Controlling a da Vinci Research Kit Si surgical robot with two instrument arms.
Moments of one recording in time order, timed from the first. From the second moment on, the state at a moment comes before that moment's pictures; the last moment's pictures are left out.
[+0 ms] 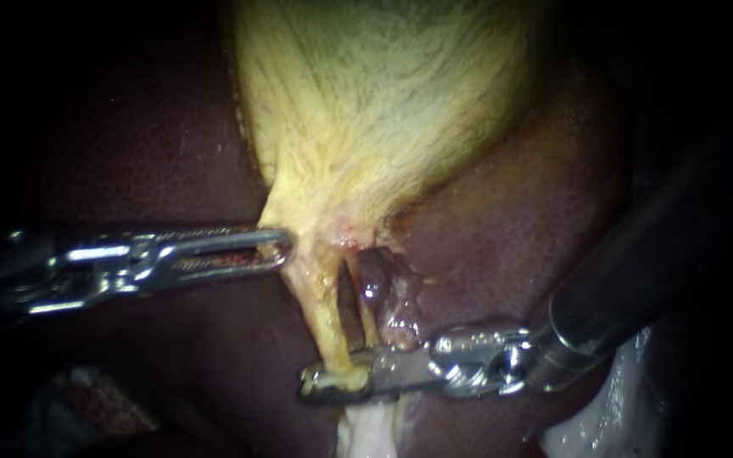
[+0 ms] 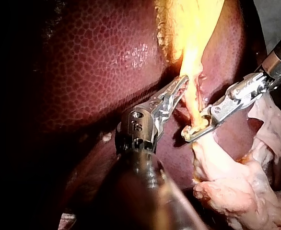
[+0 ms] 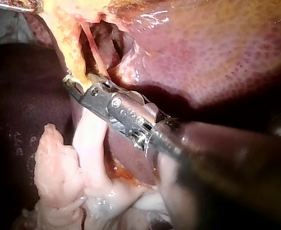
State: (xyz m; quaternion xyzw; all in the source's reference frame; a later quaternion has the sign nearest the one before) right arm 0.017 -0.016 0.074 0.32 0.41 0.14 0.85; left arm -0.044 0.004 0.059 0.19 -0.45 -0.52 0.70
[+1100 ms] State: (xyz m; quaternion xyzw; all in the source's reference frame) right arm 0.014 -0.013 0.071 0.26 0.45 0.11 0.85; left arm -0.044 0.004 0.059 0.19 -0.45 -0.52 0.70
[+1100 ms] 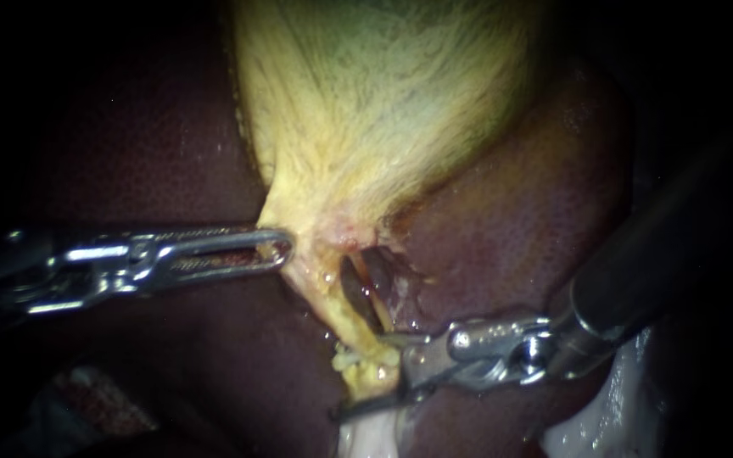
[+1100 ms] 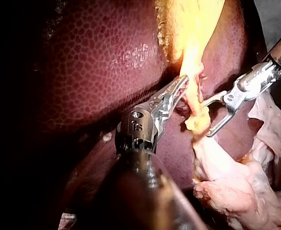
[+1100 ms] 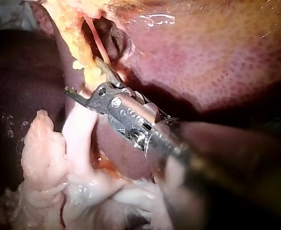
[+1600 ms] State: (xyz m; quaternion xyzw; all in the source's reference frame) right arm 0.009 -0.011 0.068 0.24 0.46 0.11 0.85; left arm -0.044 0.004 0.059 0.19 -0.45 -0.52 0.70
